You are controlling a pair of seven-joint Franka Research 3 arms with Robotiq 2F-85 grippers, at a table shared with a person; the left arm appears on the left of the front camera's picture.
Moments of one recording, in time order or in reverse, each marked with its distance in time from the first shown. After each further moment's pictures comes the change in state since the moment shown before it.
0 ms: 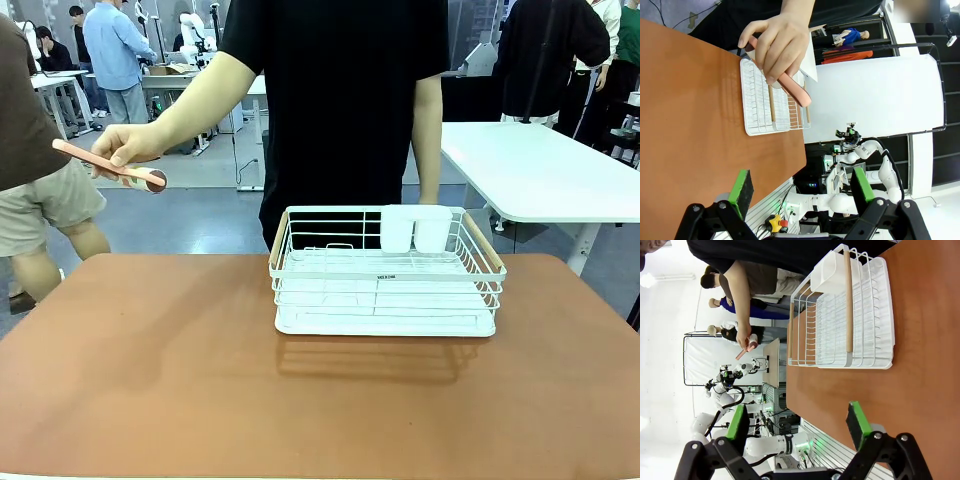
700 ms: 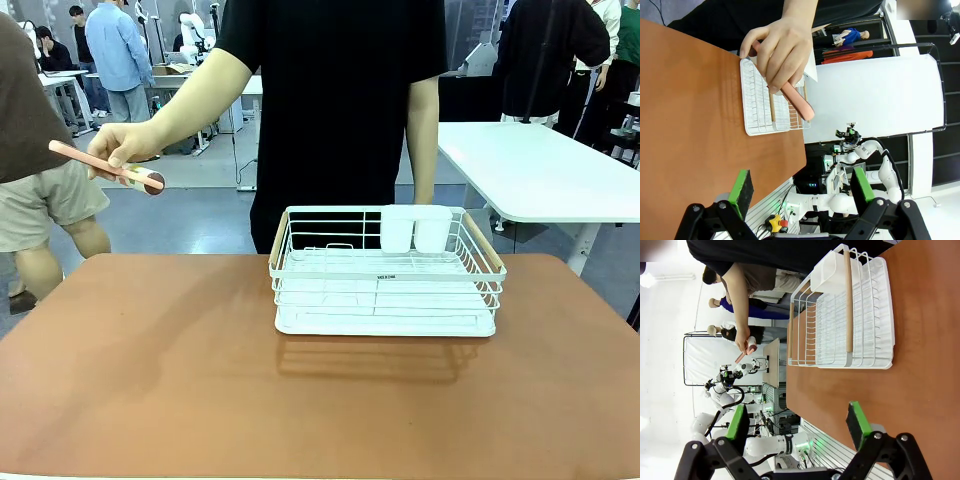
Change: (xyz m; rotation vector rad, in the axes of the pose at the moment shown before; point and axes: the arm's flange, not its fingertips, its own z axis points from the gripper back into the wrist) left arm 0.000 0.000 0.000 0.000 0.000 0.000; right arm 0.000 0.000 0.000 0.000 0.000 0.000
